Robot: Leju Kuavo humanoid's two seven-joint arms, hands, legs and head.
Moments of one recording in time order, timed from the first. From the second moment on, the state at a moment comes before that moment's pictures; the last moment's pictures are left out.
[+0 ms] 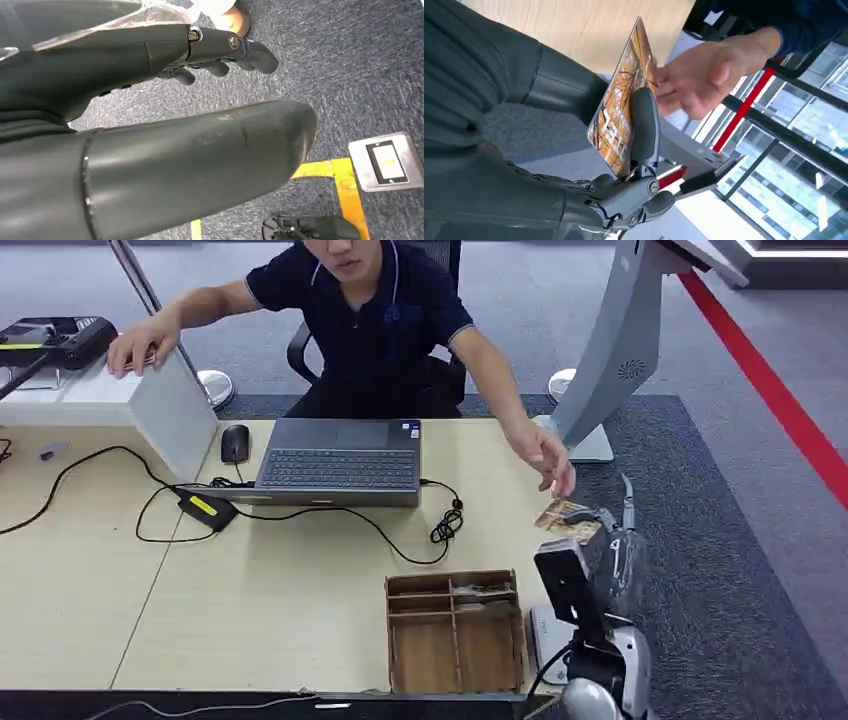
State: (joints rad) left arm -0.11 0.02 -0.87 -0.23 0.42 0.47 0.21; right arm -0.10 -0.14 0.46 -1.61 0.78 -0.70 0.19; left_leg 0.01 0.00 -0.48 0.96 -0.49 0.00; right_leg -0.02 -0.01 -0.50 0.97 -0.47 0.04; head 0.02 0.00
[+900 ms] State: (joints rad) left arm -0.11 0.02 -0.89 -0.23 0.41 0.47 0.21; right arm -0.15 -0.09 0.57 -1.60 0.76 -0.70 0.17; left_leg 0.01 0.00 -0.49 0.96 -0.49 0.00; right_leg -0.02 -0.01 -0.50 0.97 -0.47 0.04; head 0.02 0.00
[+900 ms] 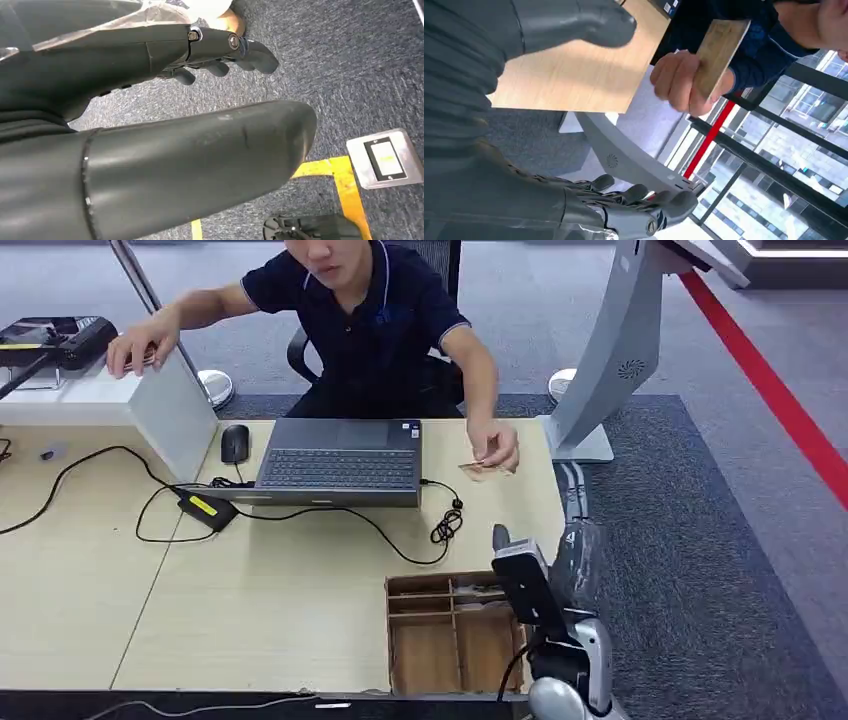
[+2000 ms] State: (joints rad) left arm -0.11 0.02 -0.89 -0.23 0.45 0.47 0.21; right arm -0.06 -0.21 0.56 -1.67 0.74 -0.70 0.26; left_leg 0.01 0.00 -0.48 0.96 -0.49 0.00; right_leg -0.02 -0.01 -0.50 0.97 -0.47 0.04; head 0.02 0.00
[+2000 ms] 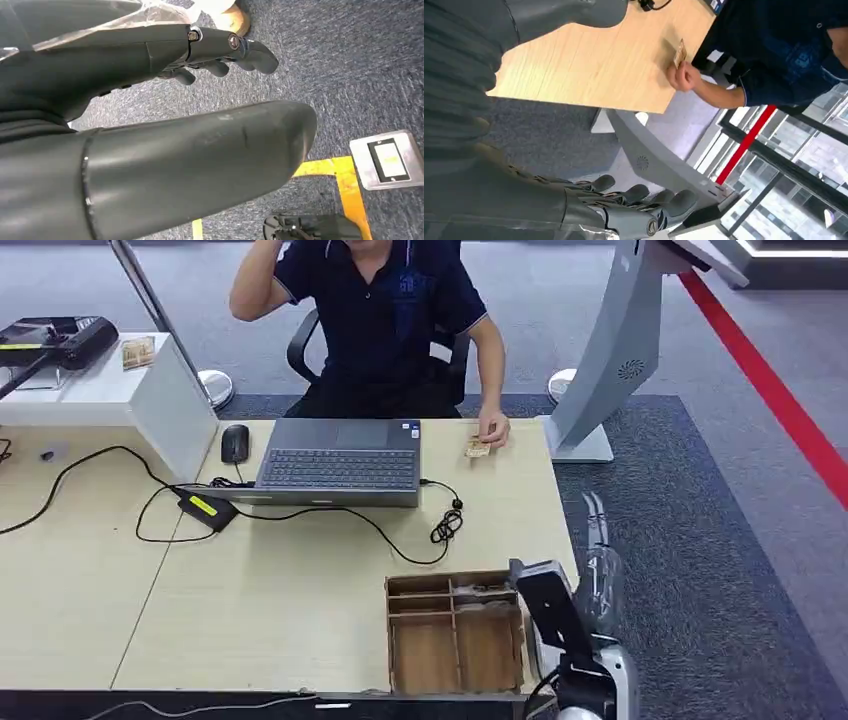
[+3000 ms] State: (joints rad) left arm -0.11 0.03 -0.89 -0.23 0.46 0.47 0.21; right arm -0.01 -0.40 0.56 -1.84 0.95 -0.56 0.47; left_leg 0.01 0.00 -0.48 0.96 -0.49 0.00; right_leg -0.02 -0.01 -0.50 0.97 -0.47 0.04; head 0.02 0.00
